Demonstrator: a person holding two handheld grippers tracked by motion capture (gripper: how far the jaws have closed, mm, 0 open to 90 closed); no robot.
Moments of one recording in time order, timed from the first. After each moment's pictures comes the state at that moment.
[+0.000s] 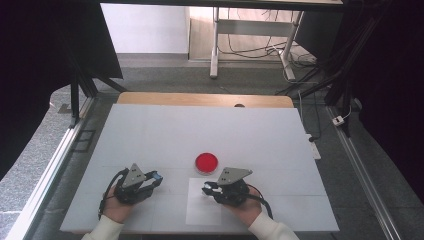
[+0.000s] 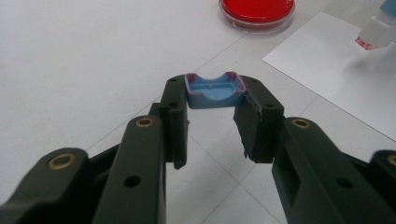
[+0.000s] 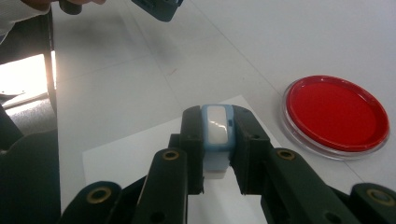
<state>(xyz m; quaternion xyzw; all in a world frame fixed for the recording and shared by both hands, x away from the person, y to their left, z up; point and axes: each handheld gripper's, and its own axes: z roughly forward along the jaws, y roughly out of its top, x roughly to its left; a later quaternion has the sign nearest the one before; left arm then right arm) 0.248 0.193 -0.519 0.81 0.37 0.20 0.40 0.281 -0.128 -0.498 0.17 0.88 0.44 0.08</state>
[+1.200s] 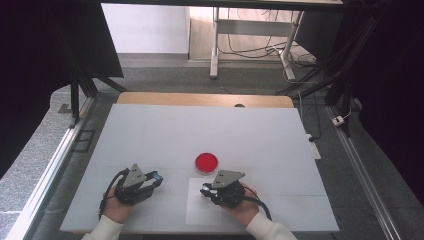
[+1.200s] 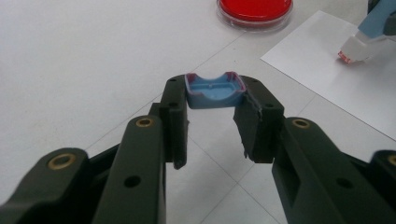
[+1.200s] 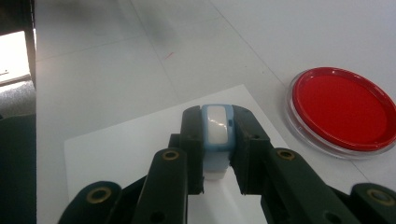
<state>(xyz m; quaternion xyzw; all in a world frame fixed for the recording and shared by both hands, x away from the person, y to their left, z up) 0.247 0.192 -0.520 0.82 0.37 0.20 0.40 0.281 -0.119 -0.508 0.15 0.89 0.41 0.10</state>
